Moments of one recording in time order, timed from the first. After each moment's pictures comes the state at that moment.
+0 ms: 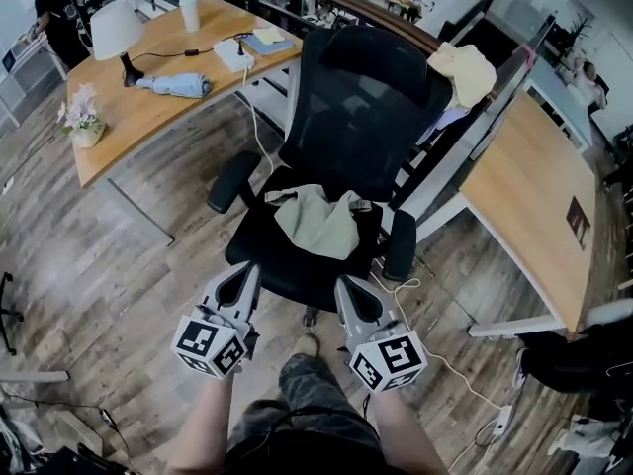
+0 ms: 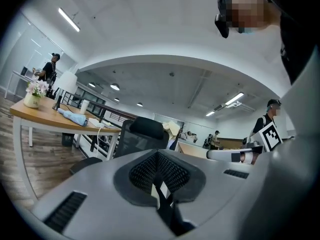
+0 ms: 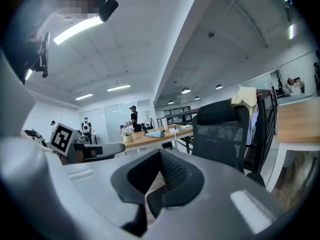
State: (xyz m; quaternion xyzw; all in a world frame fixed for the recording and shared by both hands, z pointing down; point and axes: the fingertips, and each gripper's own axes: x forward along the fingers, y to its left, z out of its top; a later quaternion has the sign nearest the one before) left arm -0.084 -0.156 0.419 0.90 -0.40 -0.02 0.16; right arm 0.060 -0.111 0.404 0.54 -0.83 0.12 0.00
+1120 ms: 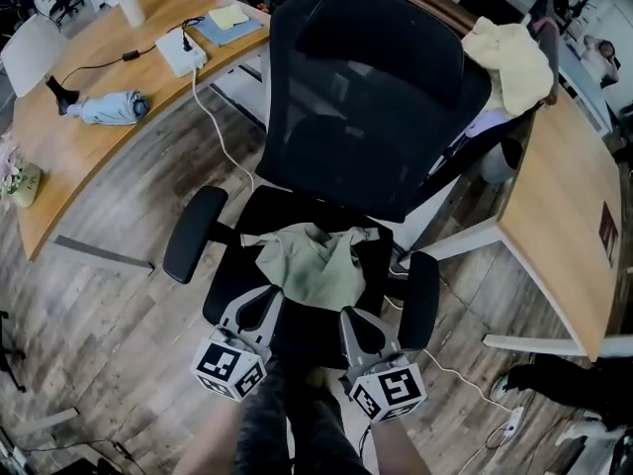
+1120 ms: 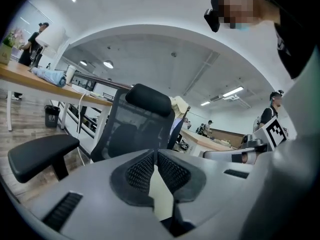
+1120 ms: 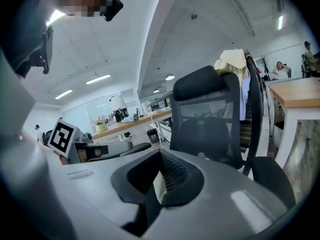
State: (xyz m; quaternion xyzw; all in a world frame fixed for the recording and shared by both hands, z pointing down) left arm 0.018 -0.314 0.559 0.92 -0.33 0.04 0.22; right arm 0.122 -0.257 0.544 0.59 -0.78 0.21 0.03
